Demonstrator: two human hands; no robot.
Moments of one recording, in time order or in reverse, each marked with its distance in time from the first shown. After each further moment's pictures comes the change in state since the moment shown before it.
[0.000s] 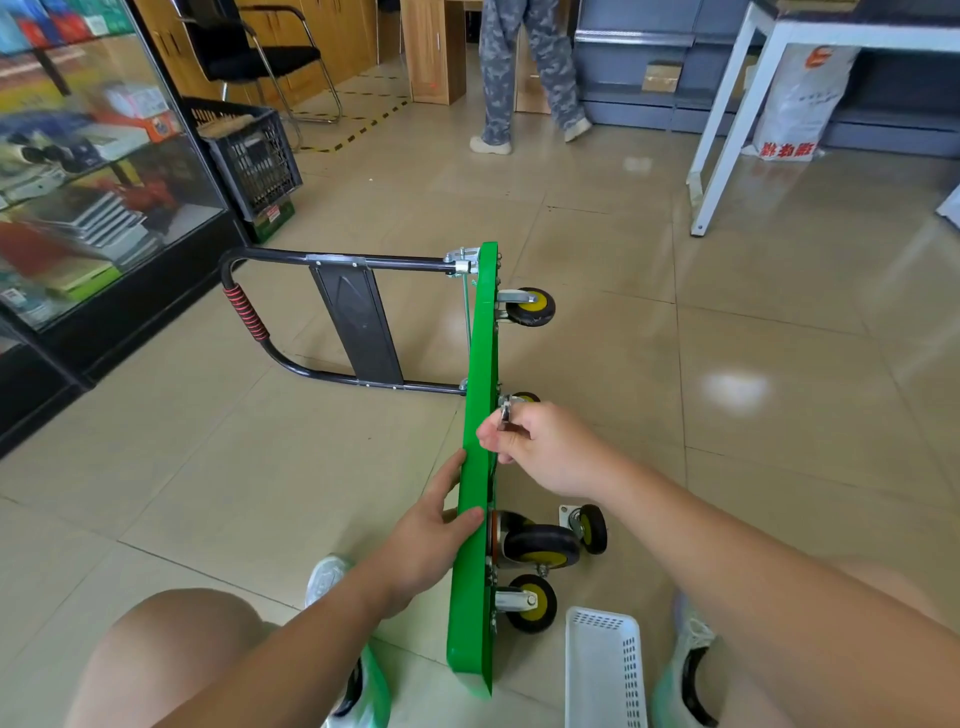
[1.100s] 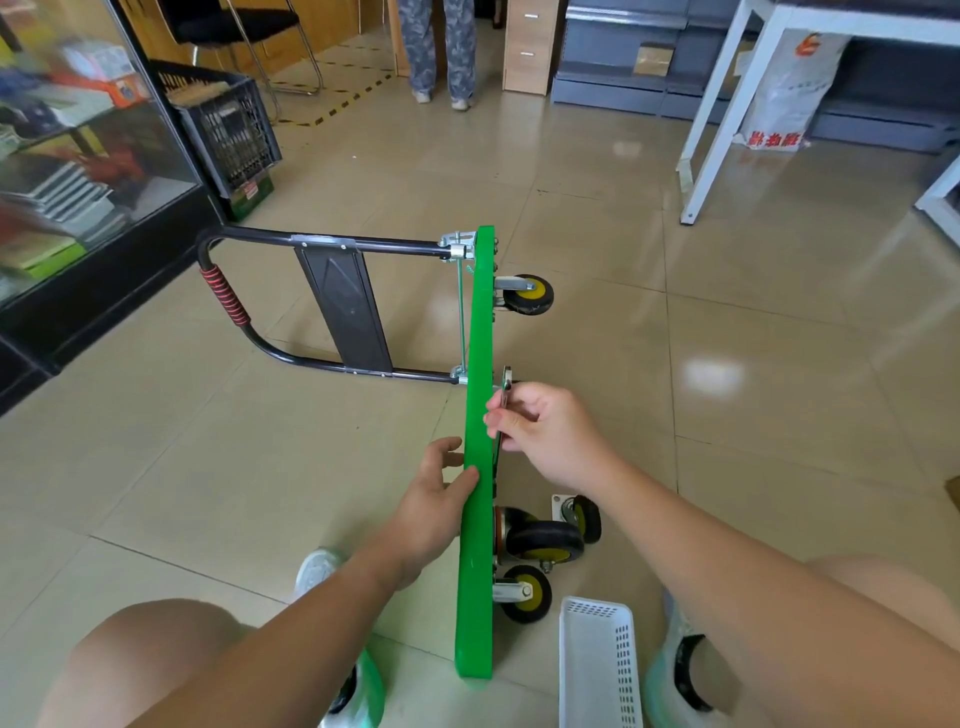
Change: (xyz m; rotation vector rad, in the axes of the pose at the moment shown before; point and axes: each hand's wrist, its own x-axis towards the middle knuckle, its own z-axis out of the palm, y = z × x) left_hand 0.030 0.004 -0.005 -0.114 0.125 0.018; right_hand 0.019 0.009 0.023 0.442 0.216 0.068
